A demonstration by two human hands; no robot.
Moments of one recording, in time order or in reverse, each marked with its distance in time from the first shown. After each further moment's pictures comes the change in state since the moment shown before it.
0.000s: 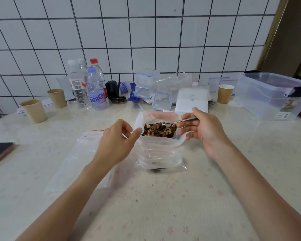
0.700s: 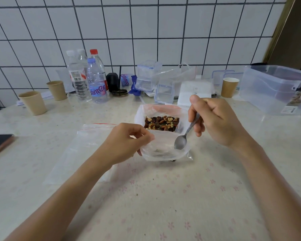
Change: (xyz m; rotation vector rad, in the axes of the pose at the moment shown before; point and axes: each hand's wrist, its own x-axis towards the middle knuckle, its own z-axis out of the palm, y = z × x) left_hand -0.018 0.015 -0.004 -0.232 -0.323 0.053; right_hand -0.028 -0.026 -0.010 -0.502 -0.215 -0.531
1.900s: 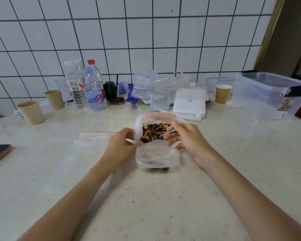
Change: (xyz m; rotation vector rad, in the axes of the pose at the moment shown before) left_hand 0.031 -0.030 0.012 0.136 0.152 -0.138; right_hand 0.005 0.040 0.050 0.263 0.078 0.542
